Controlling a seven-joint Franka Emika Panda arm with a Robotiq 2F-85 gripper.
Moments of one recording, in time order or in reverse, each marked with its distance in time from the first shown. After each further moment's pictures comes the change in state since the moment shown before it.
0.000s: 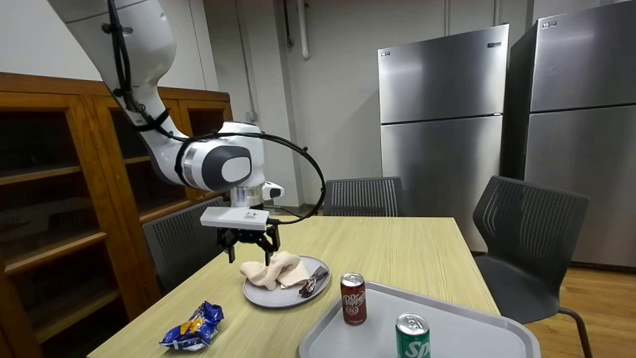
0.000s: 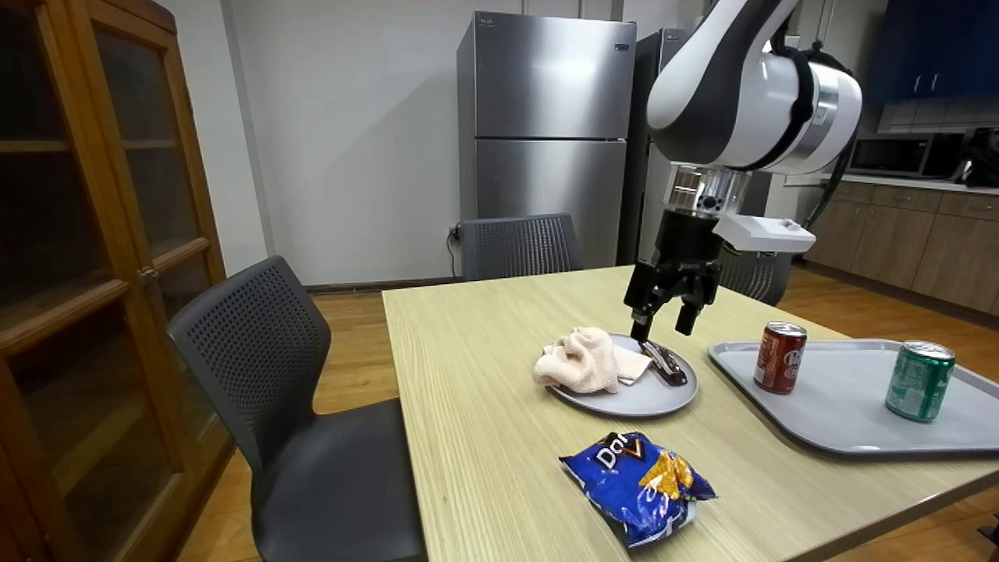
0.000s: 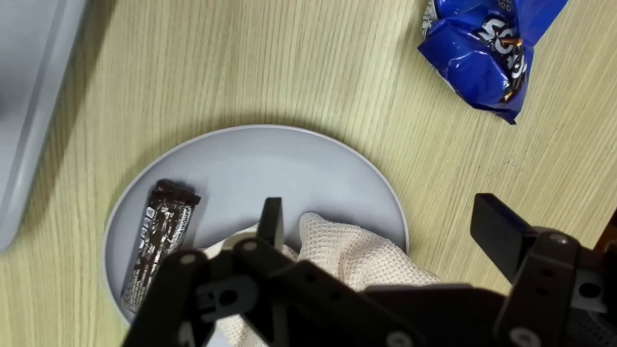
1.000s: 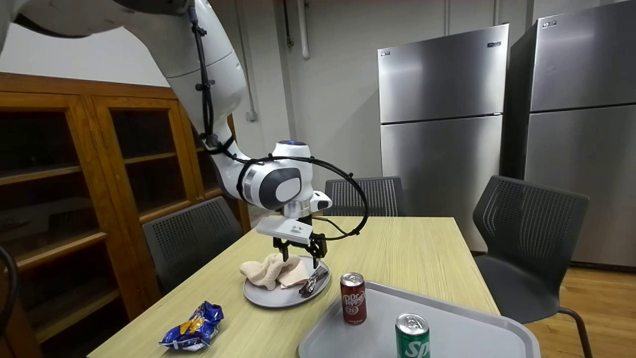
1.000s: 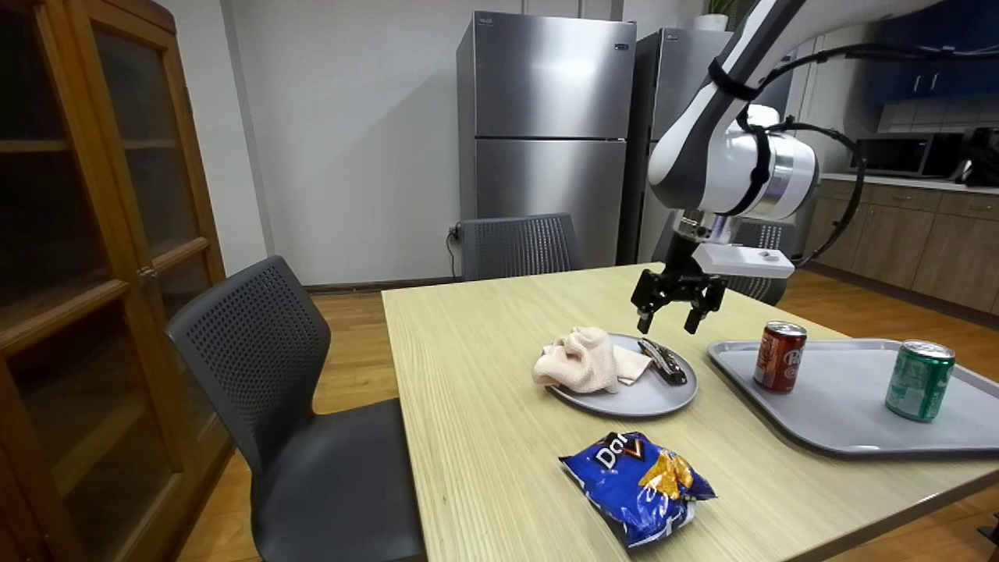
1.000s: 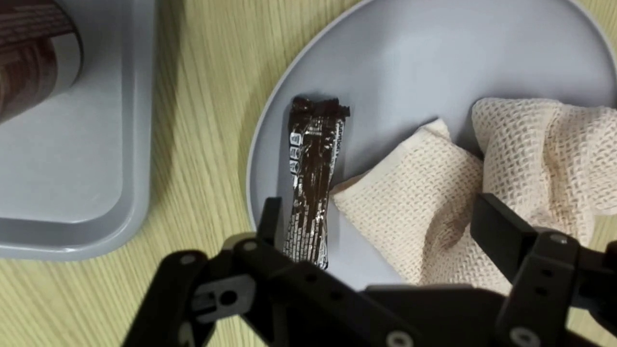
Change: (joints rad) arm -0.128 0.299 -0.026 0.277 0.013 0.108 0.108
